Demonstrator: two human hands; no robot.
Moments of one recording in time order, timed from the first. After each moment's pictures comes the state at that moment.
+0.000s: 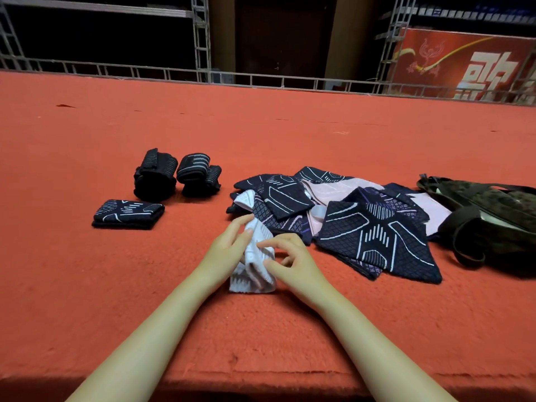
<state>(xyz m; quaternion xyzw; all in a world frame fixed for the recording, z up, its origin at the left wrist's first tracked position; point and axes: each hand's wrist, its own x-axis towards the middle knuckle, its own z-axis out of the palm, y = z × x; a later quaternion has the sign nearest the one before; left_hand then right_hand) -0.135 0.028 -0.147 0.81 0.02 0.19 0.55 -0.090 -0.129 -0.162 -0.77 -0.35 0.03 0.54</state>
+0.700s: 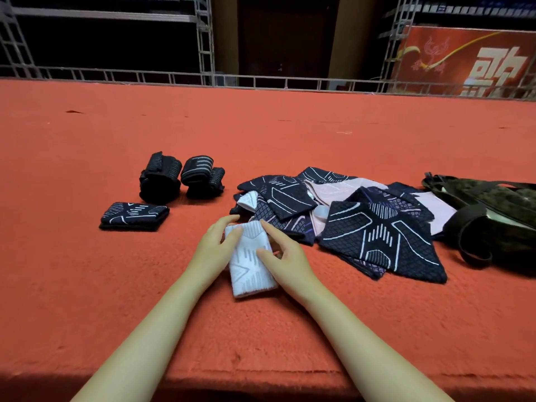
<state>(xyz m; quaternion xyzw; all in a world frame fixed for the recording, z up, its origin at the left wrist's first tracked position) -0.133 0.051 -0.153 0.84 0.09 0.23 0.48 -0.089 -0.106 -0.160 -0.76 -0.31 0.04 0.58</state>
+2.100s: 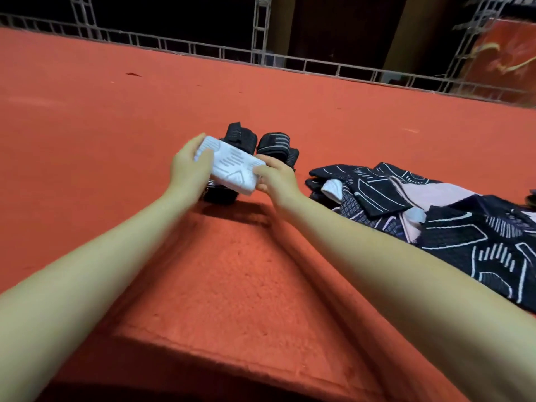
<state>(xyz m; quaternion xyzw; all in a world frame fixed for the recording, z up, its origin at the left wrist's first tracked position) -0.157 0.236 -0.109 0.75 0.23 0.42 0.45 -0.071 0.109 -0.109 -0.65 -0.23 0.16 0.71</state>
